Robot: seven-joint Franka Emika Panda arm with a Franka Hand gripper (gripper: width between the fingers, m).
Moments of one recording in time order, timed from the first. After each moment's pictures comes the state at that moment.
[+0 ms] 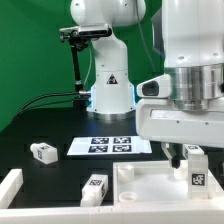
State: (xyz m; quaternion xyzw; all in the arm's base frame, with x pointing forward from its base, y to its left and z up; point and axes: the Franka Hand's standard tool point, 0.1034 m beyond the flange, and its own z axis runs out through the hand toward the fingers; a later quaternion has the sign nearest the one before) arm 0.639 0.111 0.071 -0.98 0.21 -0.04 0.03
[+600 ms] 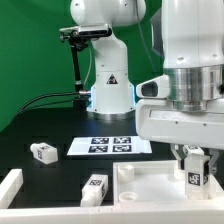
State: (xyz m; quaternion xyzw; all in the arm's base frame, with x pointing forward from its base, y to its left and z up) arm 0.639 0.110 0.070 -0.92 0.38 -0.03 0.03
